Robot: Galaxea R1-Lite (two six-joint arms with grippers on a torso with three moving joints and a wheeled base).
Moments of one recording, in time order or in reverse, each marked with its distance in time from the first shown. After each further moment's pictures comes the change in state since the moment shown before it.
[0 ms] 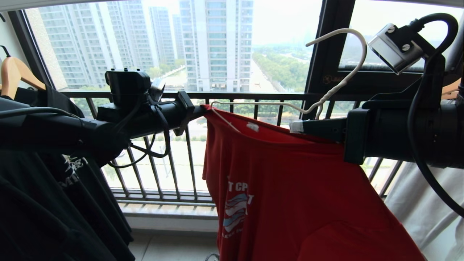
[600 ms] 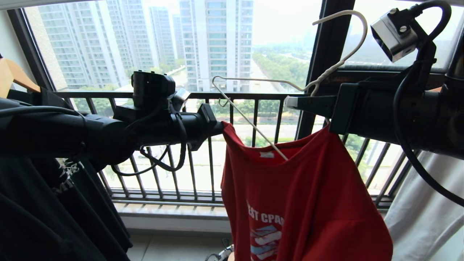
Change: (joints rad) left arm -0.144 -0.048 -0.022 0.253 0.010 0.045; right arm -0.045 0.053 0.026 -0.242 -0.009 0.113
